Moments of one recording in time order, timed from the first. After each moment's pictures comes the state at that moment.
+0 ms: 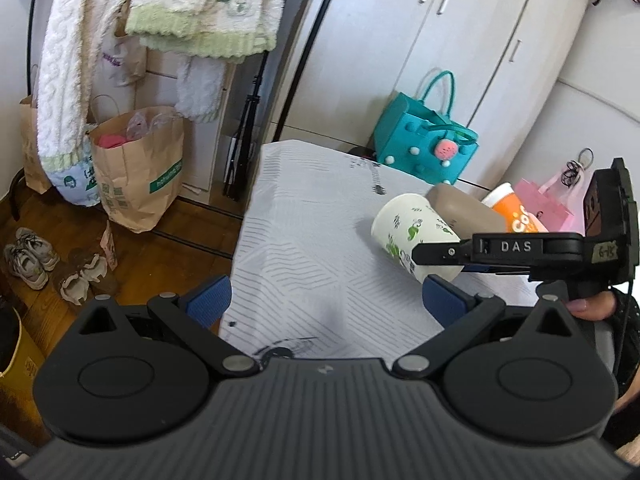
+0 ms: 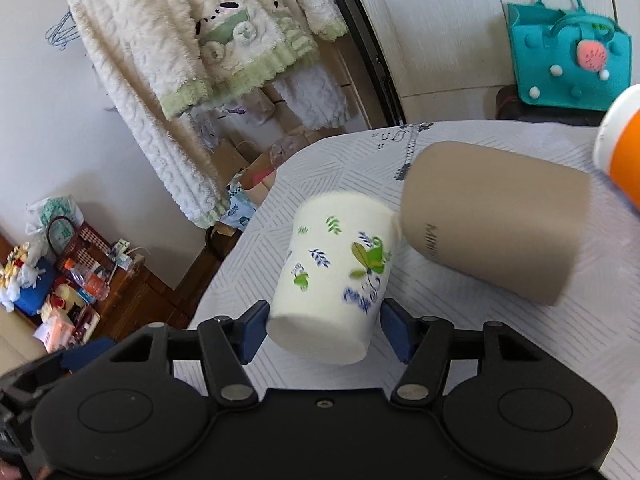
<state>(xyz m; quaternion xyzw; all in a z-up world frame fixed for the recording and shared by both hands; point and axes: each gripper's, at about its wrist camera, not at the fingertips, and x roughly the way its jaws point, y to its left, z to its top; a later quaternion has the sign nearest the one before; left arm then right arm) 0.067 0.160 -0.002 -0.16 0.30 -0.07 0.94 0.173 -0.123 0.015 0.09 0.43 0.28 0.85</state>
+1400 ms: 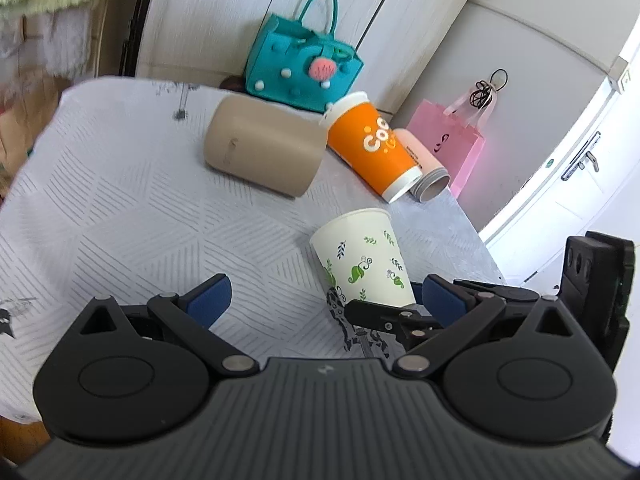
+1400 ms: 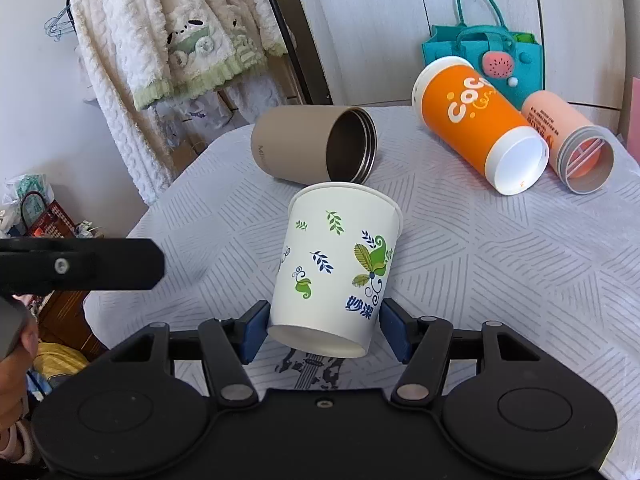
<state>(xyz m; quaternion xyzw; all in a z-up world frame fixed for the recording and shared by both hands) 0.098 -0.005 0.000 -0.16 0.38 -0.21 0.89 0.091 -0.256 -0.003 0.06 0.40 0.24 0.88</state>
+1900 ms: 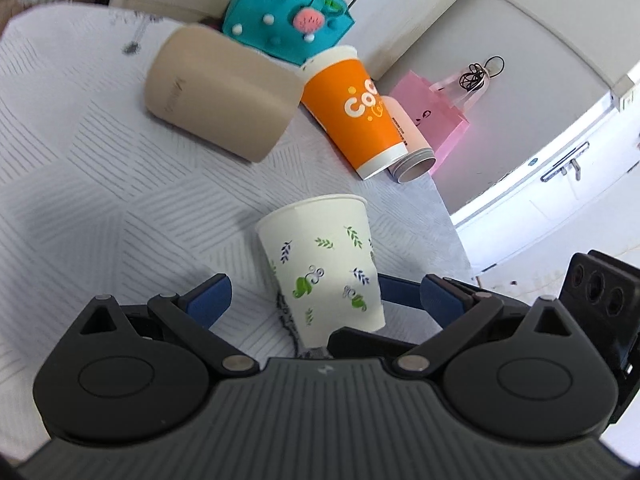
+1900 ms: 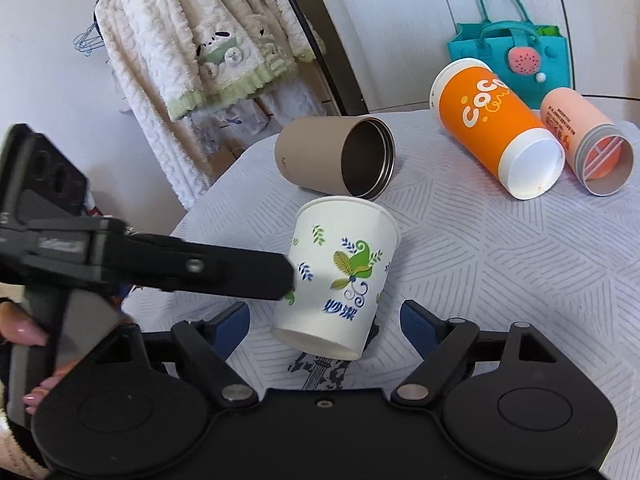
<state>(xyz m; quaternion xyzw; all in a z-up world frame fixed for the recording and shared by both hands) 0.148 -0.035 -0.033 -0.22 0.44 -0.26 0.83 0.098 -0.278 0.002 0.09 0.40 0.30 0.86</state>
